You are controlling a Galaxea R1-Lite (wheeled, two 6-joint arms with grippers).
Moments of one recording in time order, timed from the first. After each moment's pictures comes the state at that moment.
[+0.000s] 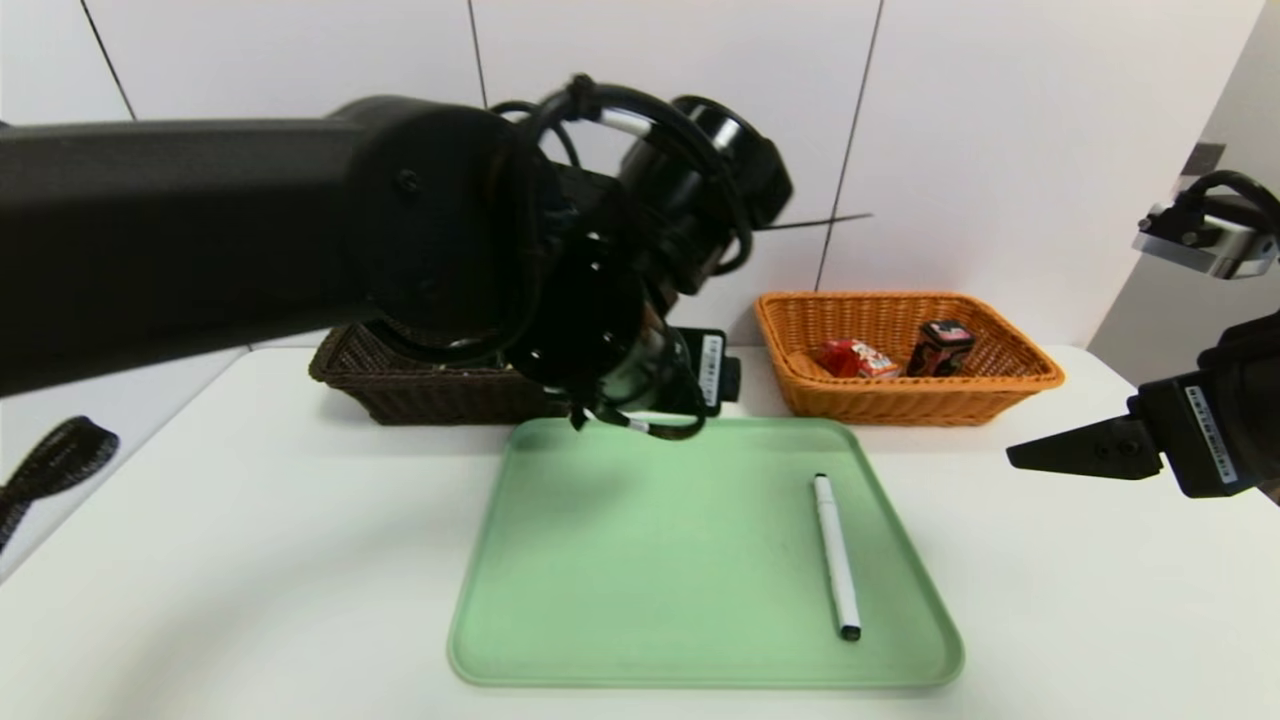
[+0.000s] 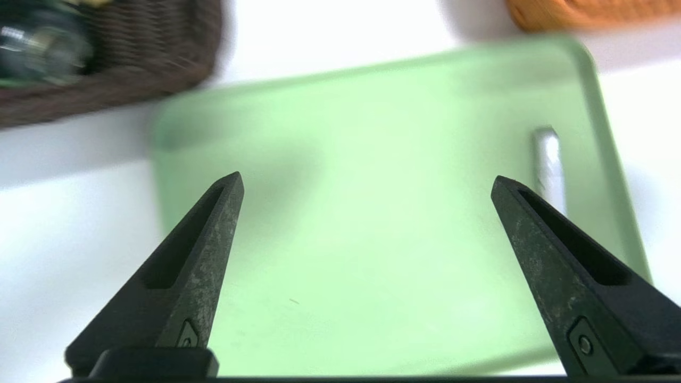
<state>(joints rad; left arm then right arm) -0.89 1.99 -1.94 0.71 0.44 -0.52 0.33 1.35 -1.30 0.75 0.00 0.03</state>
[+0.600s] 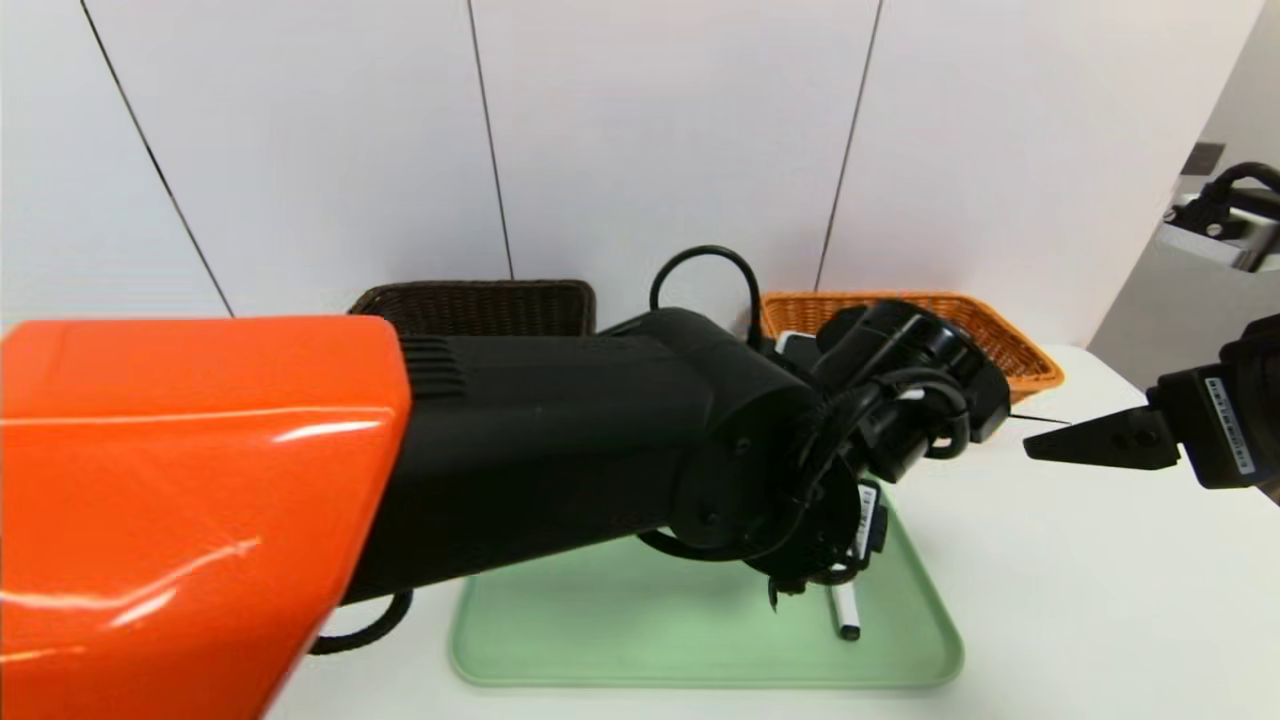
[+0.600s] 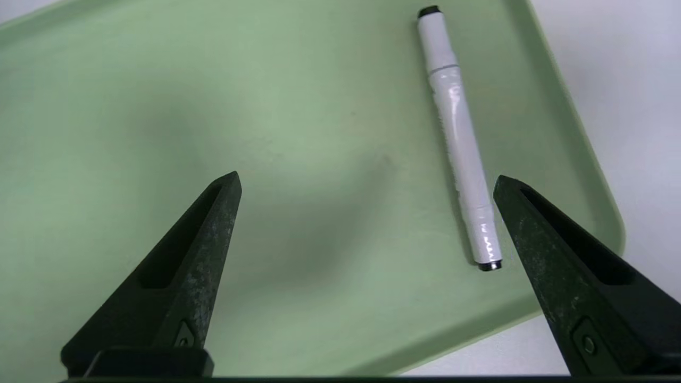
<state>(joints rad) -1.07 2.19 -1.95 0.60 0.44 -0.52 0.29 1.34 -1.30 0.75 0.00 0.03</state>
